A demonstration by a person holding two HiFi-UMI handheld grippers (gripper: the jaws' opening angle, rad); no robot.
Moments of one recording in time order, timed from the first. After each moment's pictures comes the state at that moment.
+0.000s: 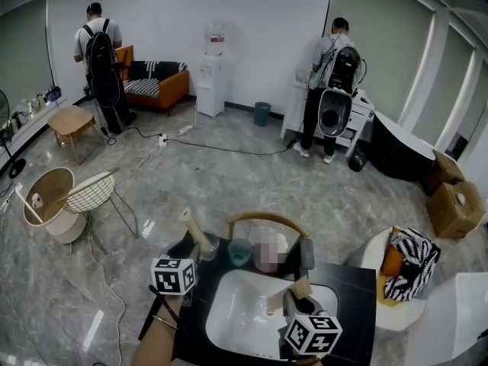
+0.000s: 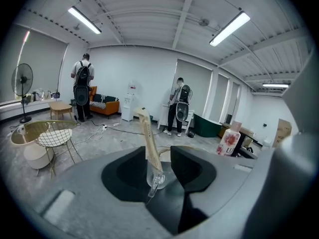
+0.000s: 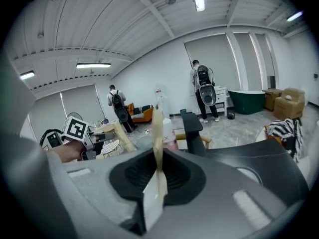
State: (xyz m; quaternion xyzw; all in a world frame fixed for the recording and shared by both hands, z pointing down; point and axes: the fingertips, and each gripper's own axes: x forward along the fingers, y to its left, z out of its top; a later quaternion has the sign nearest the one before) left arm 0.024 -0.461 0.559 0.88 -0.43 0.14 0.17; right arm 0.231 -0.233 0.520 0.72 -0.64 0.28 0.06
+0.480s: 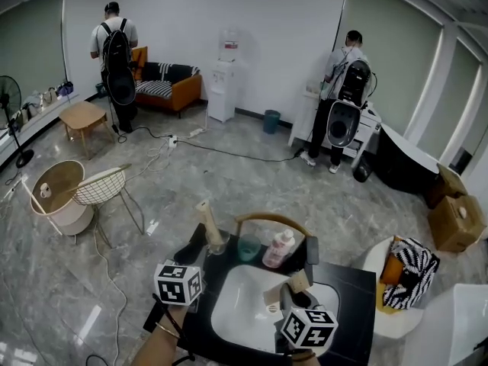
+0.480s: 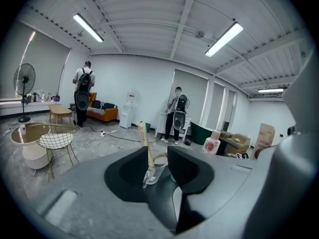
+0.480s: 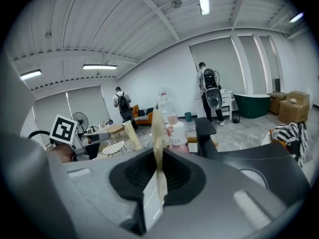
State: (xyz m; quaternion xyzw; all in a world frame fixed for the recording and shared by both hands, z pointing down) left arm -0.005 -0.402 0.507 0.88 -0.44 0.10 0.16; right arm 0.193 -0.237 0.503 0.71 -0.66 0.25 0.06
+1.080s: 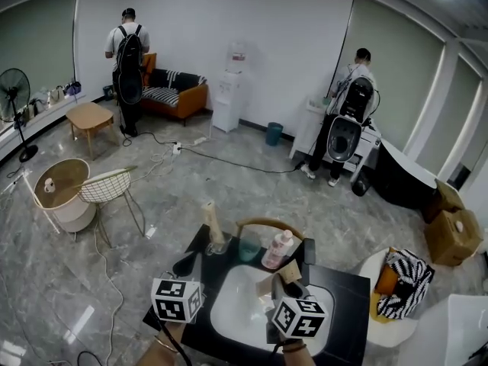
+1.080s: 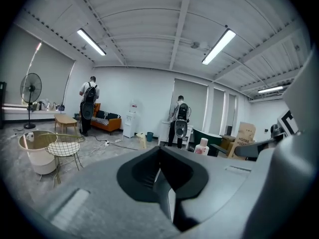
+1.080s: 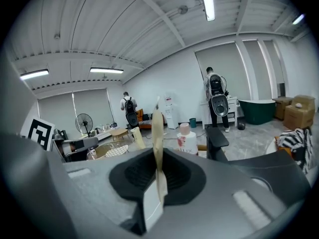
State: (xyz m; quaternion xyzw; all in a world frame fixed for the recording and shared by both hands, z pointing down) left arm -0.035 -0.336 0.460 0.87 -0.46 0.06 0.12; right arm 0.167 -0.244 0.475 0.70 -0.68 0.22 0.05
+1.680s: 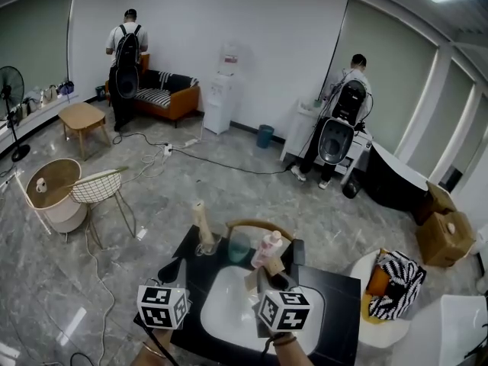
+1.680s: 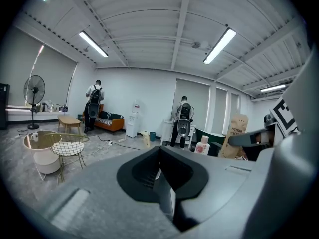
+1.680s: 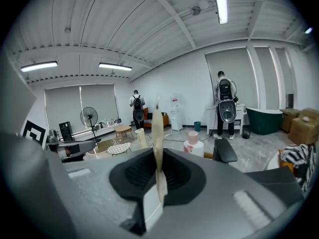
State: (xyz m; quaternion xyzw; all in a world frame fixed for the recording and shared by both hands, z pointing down) left arm -0.052 -0.326 0.463 0.87 -0.48 0.07 0.12; right arm 0.153 -0.266 0.457 0.68 -0.70 0.18 0.08
